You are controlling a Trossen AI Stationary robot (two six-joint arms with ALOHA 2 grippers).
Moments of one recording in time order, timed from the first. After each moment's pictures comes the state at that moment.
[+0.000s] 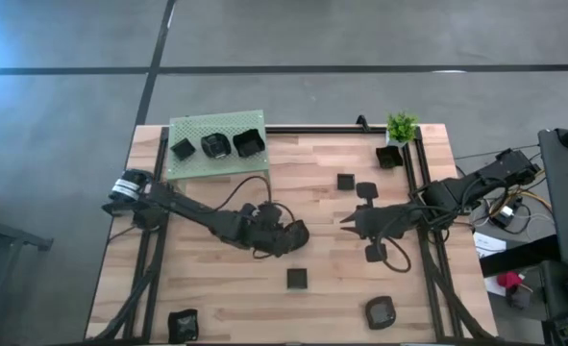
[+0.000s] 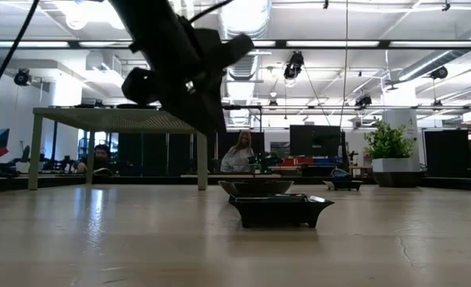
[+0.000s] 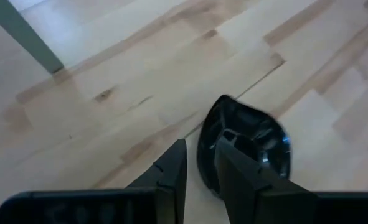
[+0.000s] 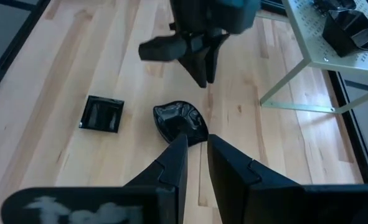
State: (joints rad) left arm -0.28 1.78 1.24 -0.52 -0.59 -1.10; right arm 0.43 1.19 1.16 -0.75 0.37 0.11
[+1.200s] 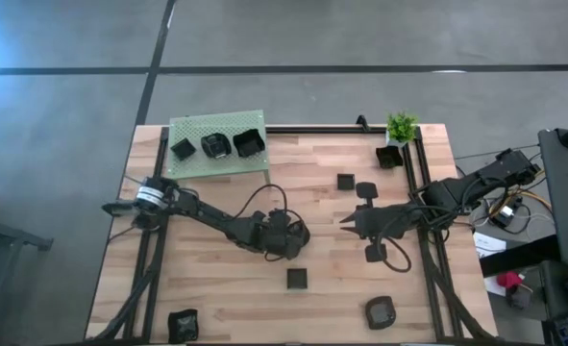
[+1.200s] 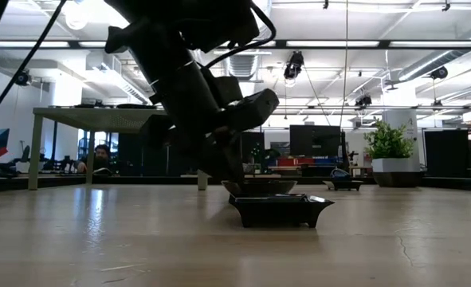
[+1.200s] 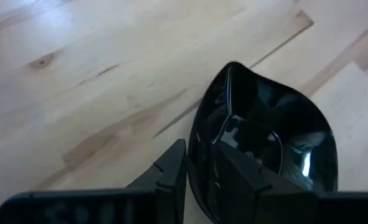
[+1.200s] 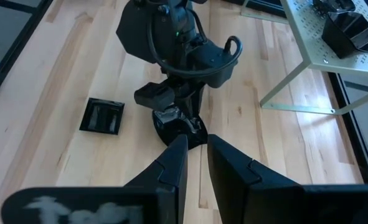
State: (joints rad) left arm -0.25 1.96 1.24 -0.34 -0.53 -1.10; right arm 0.43 1.19 1.16 -0.74 0.37 0.11
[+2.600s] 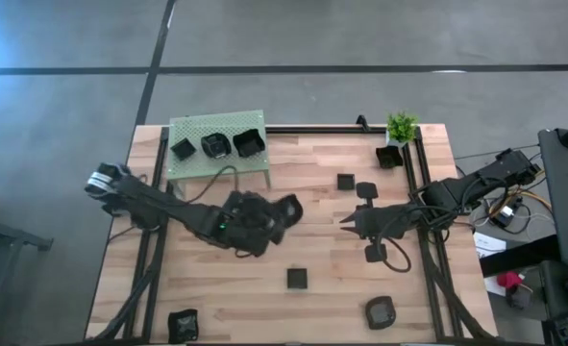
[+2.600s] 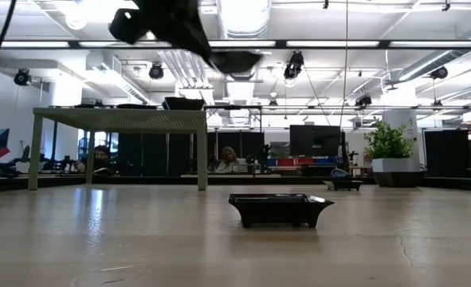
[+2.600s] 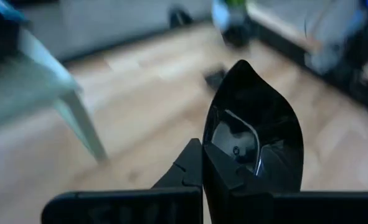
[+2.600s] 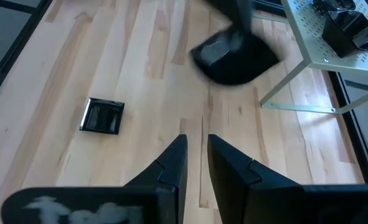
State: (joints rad) left arm -0.34 1.56 1.24 -0.55 -0.90 -1.00; right arm 0.43 1.19 1.16 -0.74 0.37 0.12
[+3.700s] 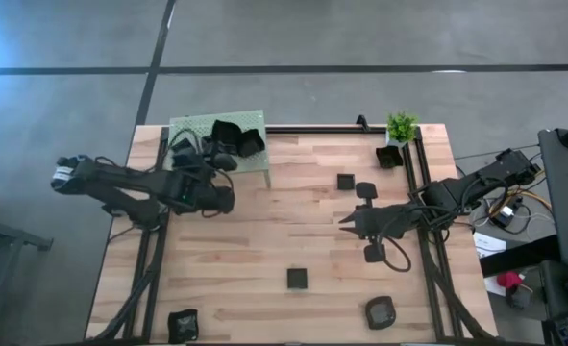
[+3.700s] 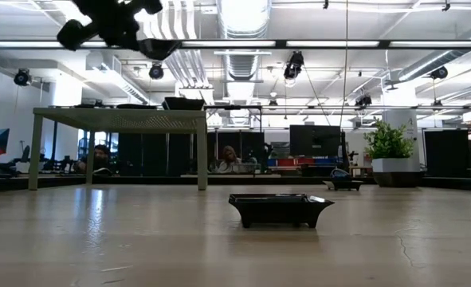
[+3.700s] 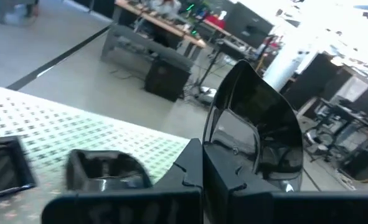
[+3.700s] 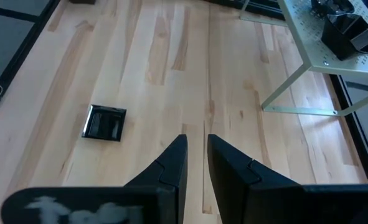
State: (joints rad) left arm -0.13 1.19 1.04 -0.95 -1.42 -1.68; right arm 0.43 1.19 1.16 -0.72 0.37 0.13
